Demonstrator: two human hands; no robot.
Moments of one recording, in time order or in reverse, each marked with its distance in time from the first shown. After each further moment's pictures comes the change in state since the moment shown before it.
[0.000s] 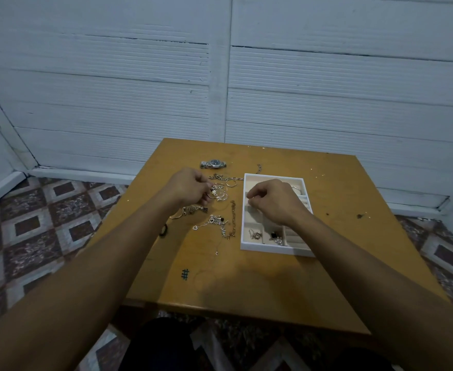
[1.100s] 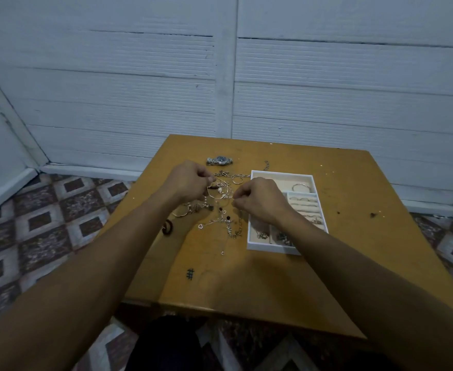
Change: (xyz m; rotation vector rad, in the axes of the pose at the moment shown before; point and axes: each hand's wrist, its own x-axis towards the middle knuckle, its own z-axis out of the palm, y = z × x) left_hand -0.001 0.002 -0.008 0.211 0.101 0.057; right_hand 0.016 -0.020 0.031 -0.071 -0.021 -0.119
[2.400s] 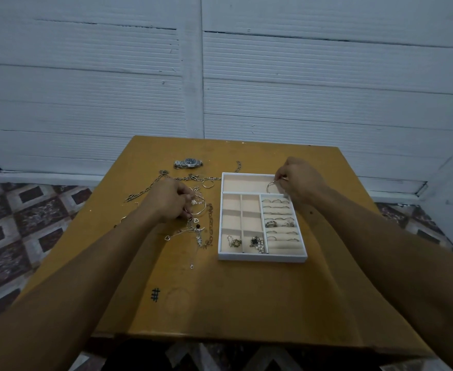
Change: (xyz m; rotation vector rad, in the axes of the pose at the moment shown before) left_hand 0.023 -0.011 0.038 0.029 -0.120 -0.015; right_hand 0.032 0.135 -0.083 -0.485 0.072 0.007
